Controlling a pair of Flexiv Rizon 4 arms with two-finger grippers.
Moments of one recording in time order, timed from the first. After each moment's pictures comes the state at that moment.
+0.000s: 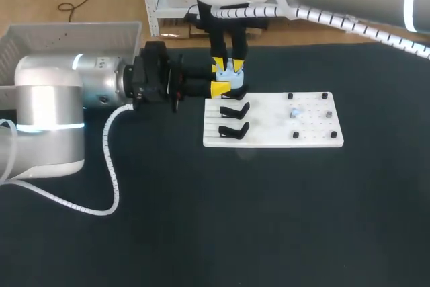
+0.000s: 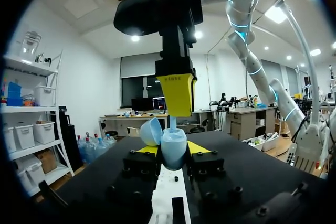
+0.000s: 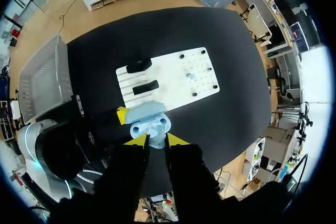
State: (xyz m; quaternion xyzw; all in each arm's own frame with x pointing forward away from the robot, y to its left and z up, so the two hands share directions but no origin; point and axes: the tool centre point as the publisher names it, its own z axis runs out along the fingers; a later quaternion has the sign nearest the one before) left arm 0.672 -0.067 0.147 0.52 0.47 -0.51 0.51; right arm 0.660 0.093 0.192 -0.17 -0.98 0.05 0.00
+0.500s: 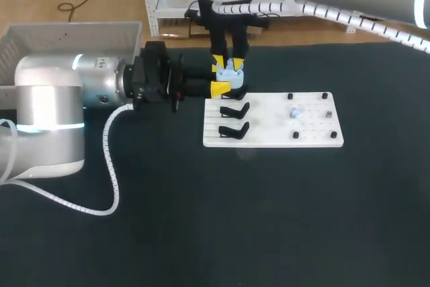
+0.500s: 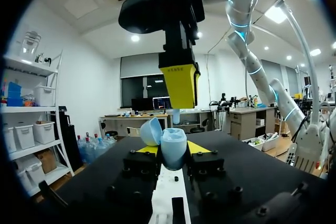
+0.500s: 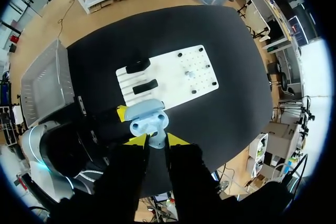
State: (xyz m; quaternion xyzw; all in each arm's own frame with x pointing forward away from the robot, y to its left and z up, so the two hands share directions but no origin) left arm 0.672 -0.067 0.147 0.52 0.47 -0.51 0.51; right arm 0.656 0.093 0.198 -0.19 -0.98 0.04 0.00
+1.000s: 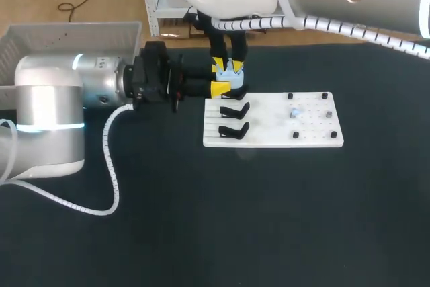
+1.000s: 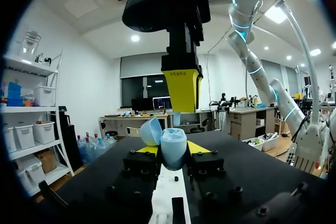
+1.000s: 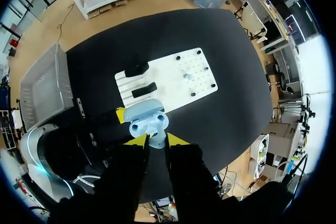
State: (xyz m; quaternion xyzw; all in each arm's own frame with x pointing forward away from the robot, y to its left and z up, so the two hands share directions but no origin) left arm 0.672 -0.067 0.147 0.52 0.47 -0.51 0.51; right arm 0.656 0.093 0.194 -0.20 -0.98 0.05 -0.02
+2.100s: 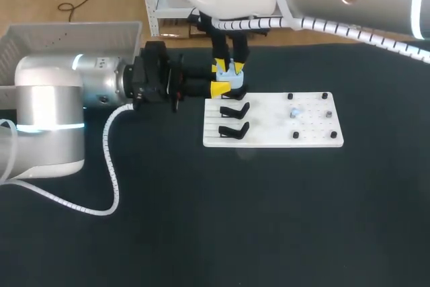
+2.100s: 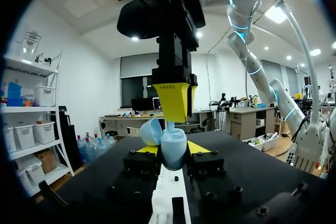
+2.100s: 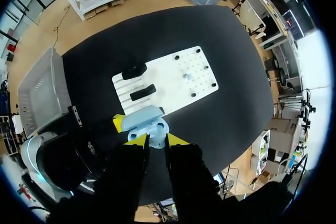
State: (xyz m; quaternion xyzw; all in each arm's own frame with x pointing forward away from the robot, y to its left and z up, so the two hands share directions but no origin) left arm 0.672 -0.067 0.147 0.52 0.47 -0.51 0.51; right arm 0.664 0.089 0.185 -0.22 -0.97 0.05 -0.02
